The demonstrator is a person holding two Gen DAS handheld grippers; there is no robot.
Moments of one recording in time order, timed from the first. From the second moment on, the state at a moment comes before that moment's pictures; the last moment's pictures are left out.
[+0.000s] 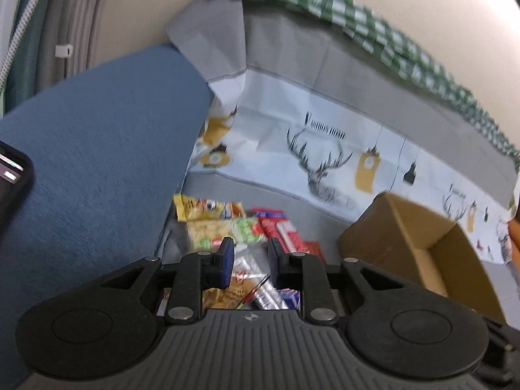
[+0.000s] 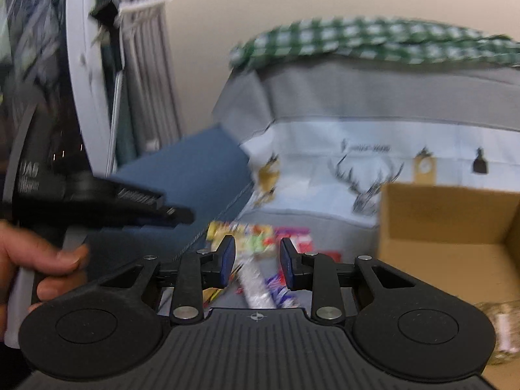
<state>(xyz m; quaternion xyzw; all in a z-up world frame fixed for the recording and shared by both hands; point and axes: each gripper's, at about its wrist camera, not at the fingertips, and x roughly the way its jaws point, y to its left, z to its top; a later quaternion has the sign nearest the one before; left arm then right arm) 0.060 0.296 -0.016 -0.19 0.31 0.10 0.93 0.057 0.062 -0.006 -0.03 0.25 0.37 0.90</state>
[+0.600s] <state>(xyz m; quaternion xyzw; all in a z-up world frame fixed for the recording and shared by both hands) 0.104 0.327 -0.078 -0.39 0.39 0.15 0.82 0.131 0.139 -0.091 -0.11 0.39 0.27 0.87</state>
